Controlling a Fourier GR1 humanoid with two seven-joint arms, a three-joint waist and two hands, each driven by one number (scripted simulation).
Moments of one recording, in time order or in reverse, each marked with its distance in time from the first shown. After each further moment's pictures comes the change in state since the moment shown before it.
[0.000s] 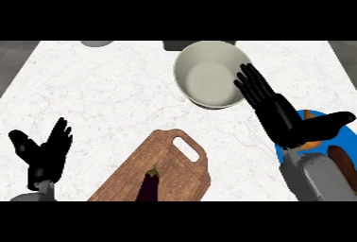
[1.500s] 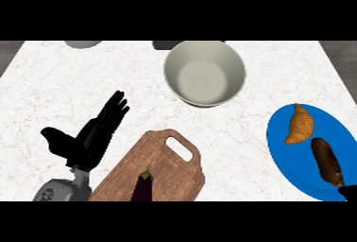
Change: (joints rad) left arm -0.103 -0.077 -0.245 -0.260 -0.027 -0.205 -0.050; right arm 0.495 -0.591 -0.002 -0.321 1.266 -0.218 0.809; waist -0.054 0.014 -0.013
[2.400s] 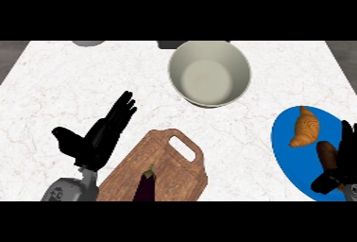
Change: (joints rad) left arm -0.011 -0.039 -0.019 0.006 -0.026 -0.009 0.007; right arm -0.202 0.235 0.024 0.050 0.005 0.399 0.333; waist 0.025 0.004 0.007
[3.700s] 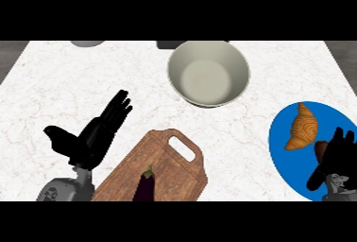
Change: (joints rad) left arm 0.007 -0.018 0.063 -0.011 -0.024 -0.057 0.022; right arm -0.018 0.204 -0.126 0.246 0.252 0.060 -0.120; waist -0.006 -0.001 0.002
